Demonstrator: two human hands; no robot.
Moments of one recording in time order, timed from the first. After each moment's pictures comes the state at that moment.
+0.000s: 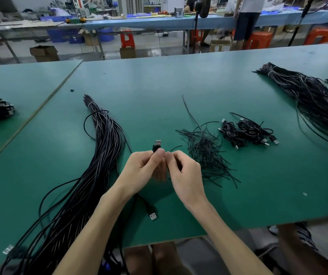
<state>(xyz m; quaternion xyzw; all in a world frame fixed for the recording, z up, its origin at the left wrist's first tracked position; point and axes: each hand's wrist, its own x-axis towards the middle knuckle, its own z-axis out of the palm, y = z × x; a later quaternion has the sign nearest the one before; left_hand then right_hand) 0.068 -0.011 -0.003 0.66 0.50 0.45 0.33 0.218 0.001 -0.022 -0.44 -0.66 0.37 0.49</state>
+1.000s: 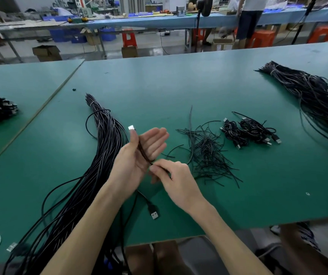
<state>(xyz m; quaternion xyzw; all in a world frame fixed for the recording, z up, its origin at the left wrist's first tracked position) 0.063 -0.004 0.006 0.35 0.30 0.65 0.61 0.212 -0.006 -0.020 -0.36 -0.77 0.35 0.39</state>
